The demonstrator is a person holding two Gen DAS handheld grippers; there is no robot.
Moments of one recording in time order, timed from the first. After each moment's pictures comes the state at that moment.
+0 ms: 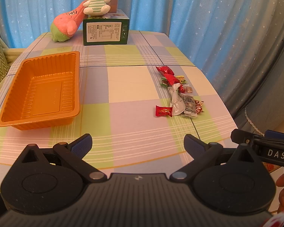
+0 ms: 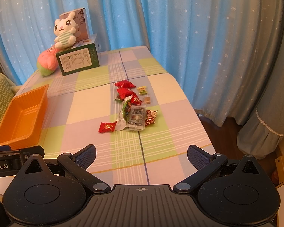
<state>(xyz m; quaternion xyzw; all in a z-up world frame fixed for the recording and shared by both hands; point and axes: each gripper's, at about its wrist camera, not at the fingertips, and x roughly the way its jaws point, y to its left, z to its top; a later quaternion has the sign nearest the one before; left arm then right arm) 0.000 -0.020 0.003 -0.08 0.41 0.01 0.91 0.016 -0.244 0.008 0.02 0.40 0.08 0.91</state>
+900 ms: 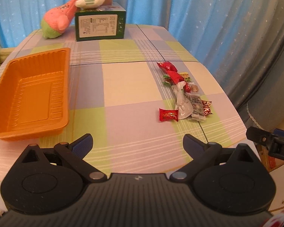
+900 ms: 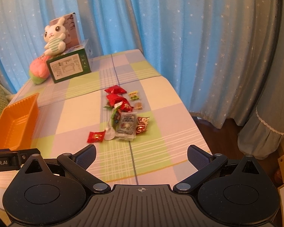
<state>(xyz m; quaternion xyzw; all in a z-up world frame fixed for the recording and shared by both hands) 0.055 -0.014 -0.032 -0.07 0.42 -0.01 0.90 0.050 -0.260 -0.014 0.04 0.39 0.07 0.92</state>
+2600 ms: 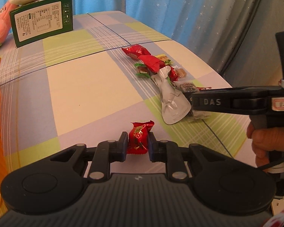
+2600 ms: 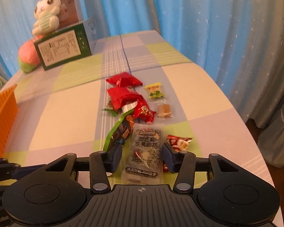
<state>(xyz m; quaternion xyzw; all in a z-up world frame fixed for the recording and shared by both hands) 0.150 -0.024 -0.115 -0.01 0.43 -0.15 0.89 0.190 -0.204 -0.118 0.03 0.42 0.10 0.90</state>
